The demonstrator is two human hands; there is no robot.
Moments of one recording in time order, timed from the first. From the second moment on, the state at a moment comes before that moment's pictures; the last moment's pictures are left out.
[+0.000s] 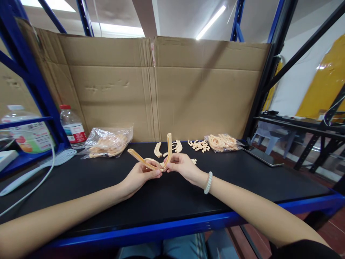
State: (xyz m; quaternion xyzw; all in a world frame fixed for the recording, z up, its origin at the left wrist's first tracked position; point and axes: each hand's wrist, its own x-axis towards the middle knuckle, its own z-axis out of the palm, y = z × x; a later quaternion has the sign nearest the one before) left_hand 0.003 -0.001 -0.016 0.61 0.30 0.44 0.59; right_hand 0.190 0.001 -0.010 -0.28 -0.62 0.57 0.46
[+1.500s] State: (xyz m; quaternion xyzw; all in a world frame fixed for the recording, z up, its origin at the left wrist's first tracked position) left_hand -0.064 0.056 0.033 0.75 0.40 0.30 0.44; right_hand 0.270 0.041 0.022 -0.39 -0.81 0.34 0.29
